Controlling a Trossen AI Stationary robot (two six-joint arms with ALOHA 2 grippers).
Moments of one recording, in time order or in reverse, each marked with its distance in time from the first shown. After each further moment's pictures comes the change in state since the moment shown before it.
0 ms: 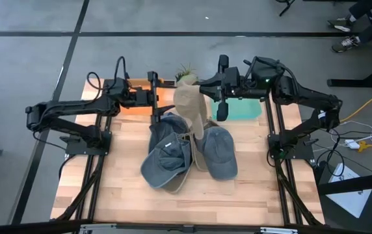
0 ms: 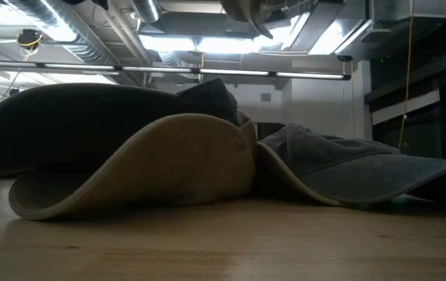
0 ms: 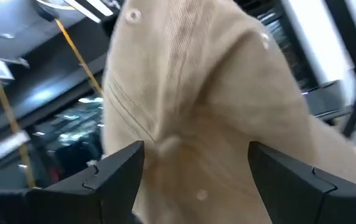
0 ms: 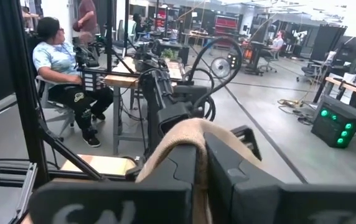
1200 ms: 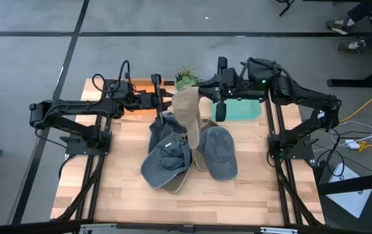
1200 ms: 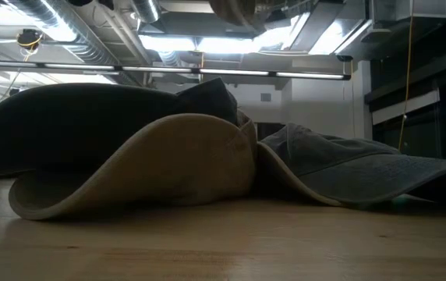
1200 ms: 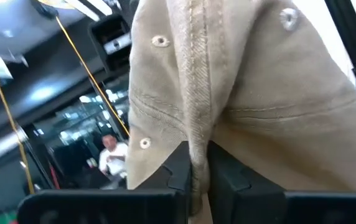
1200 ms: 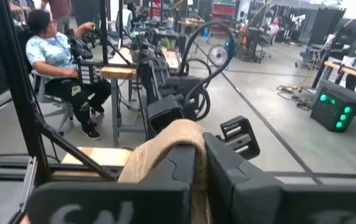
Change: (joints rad) left arm -0.046 0.046 0.004 0.029 -0.040 -0.009; right arm 0.000 0.005 0.000 -0.050 0.020 0.033
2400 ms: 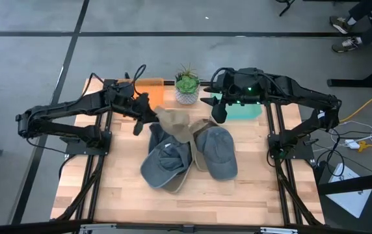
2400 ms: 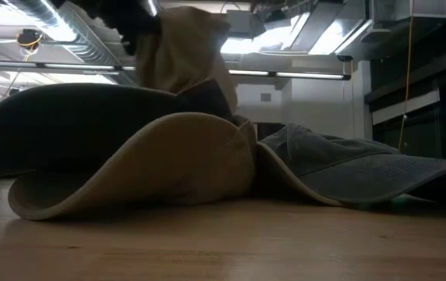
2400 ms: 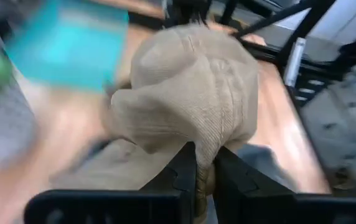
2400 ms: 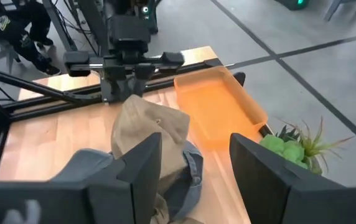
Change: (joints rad) left arm 0.102 -0.251 -0.001 -1.061 0.197 -0.528; right arm -0.003 -0.001 -0.001 -0.409 0.199 0.250
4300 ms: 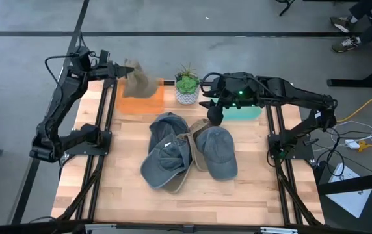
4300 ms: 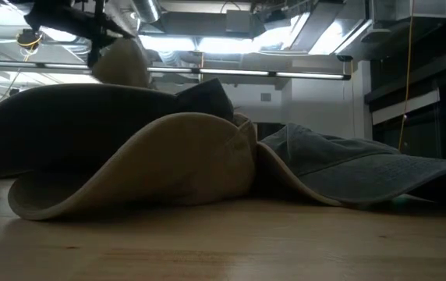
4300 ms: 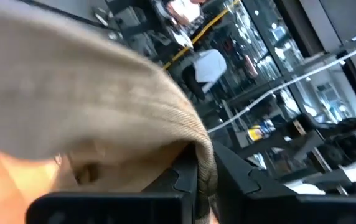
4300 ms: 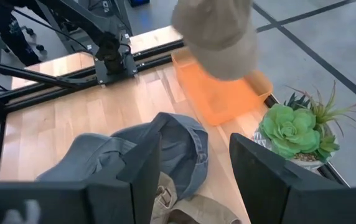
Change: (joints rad) left arm 1.029 -0.037 -0.004 0.233 0.620 -0.660; right arm 0.005 0.038 -0.008 -0.068 0.002 0.087
